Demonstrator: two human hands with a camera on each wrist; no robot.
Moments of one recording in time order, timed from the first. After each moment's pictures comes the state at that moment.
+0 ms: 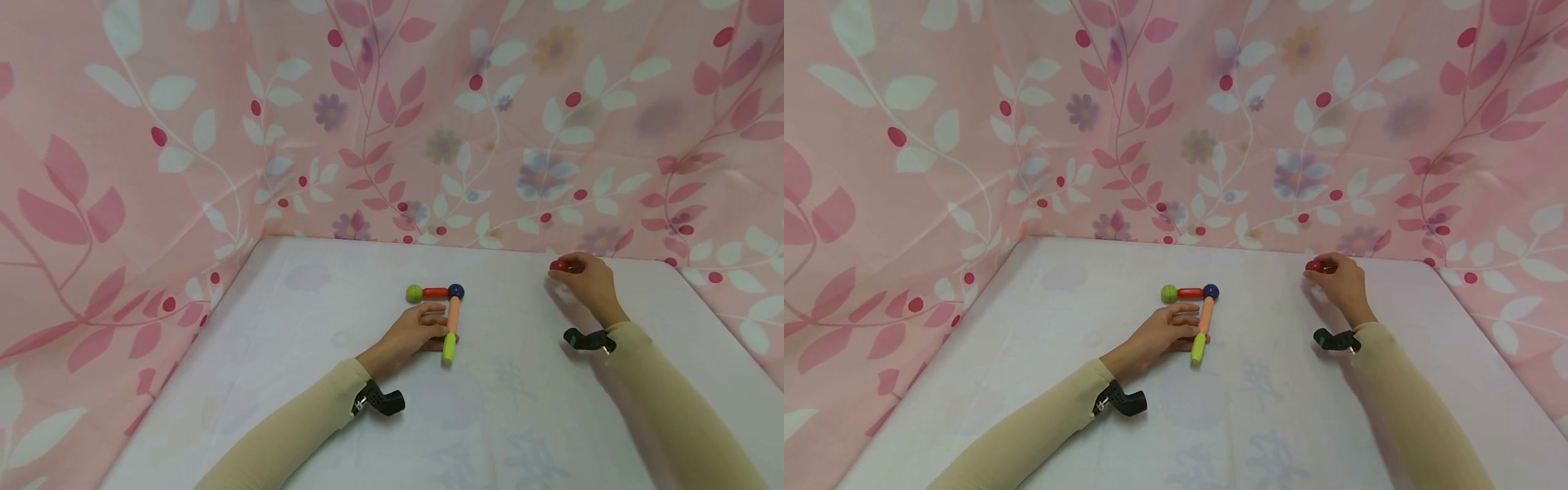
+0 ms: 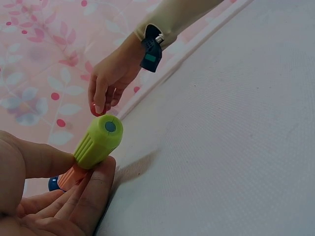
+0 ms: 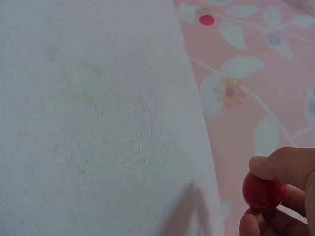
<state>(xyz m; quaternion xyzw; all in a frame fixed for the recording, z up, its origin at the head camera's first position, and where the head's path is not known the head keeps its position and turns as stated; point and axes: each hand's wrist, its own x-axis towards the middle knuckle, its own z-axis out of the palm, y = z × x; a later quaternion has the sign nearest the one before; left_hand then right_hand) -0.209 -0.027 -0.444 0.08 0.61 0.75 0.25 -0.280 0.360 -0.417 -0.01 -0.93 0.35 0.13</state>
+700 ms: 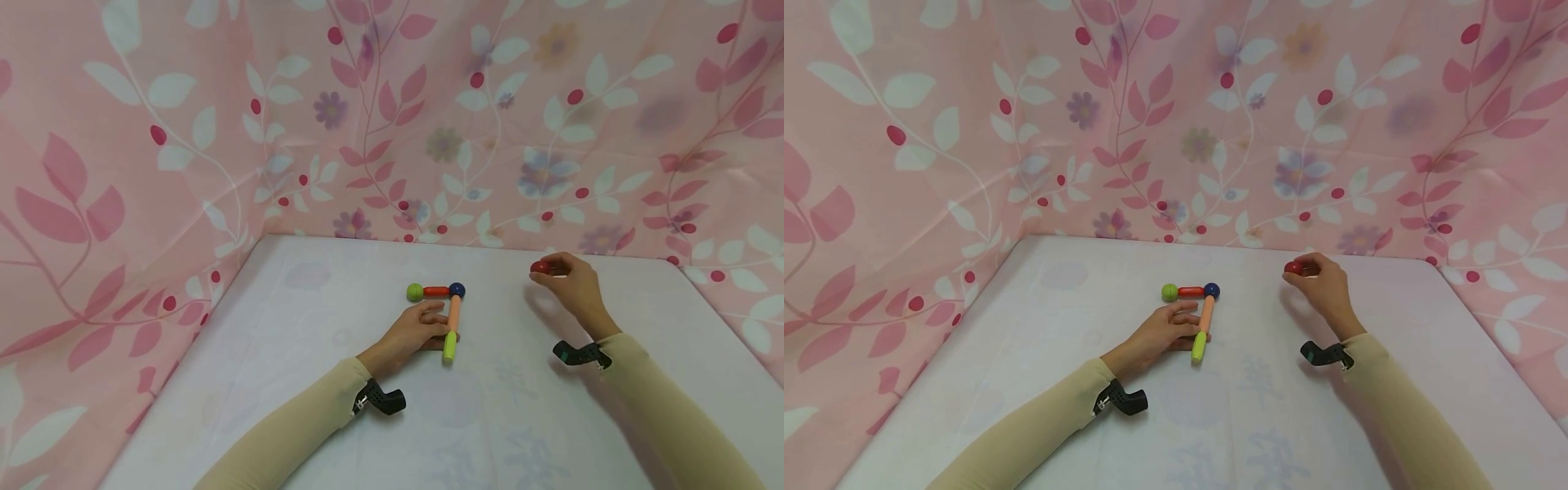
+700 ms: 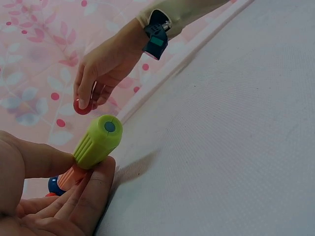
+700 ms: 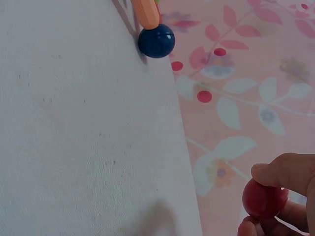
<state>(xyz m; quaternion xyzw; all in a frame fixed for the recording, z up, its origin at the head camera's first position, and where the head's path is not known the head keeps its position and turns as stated) -0.210 -0.029 -0.448 0.09 0.62 0.74 0.25 -0.249 0.311 -0.401 0.01 -0.90 0.41 0.13</state>
